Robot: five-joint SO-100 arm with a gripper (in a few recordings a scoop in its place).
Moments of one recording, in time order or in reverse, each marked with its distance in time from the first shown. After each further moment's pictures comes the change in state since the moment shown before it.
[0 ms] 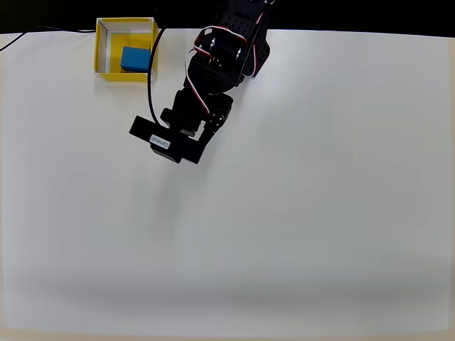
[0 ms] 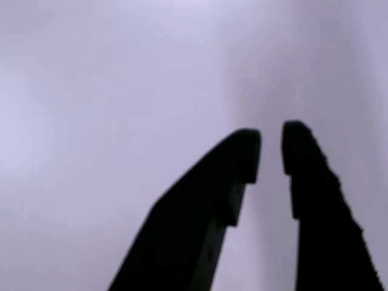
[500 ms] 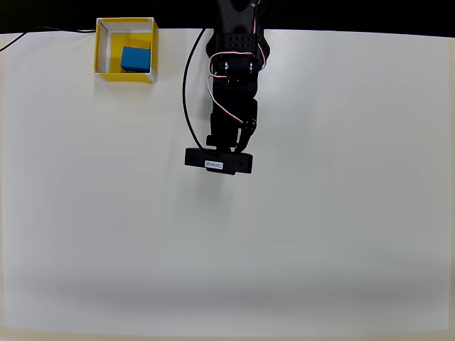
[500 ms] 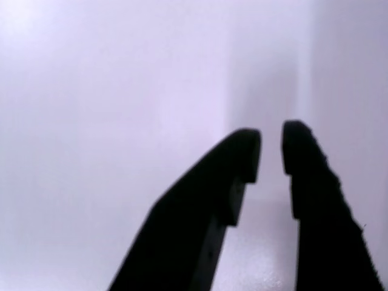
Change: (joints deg) arm -14.7 17.8 29.7 -2.0 2.0
